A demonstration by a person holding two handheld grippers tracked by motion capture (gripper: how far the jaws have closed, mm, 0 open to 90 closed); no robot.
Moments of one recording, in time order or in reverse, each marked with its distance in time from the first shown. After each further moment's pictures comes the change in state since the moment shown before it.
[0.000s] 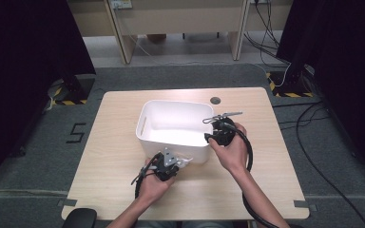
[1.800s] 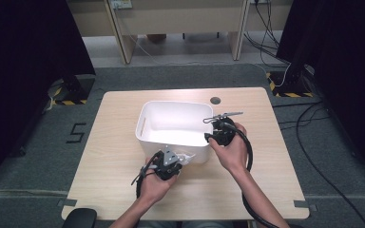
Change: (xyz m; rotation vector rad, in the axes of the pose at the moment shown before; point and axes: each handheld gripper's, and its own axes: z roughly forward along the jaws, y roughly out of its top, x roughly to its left) left arm -0.008 0.015 -0.017 -0.081 -0.014 -0.023; right arm -0.001 0.000 0.001 -0.002 0.003 0.010
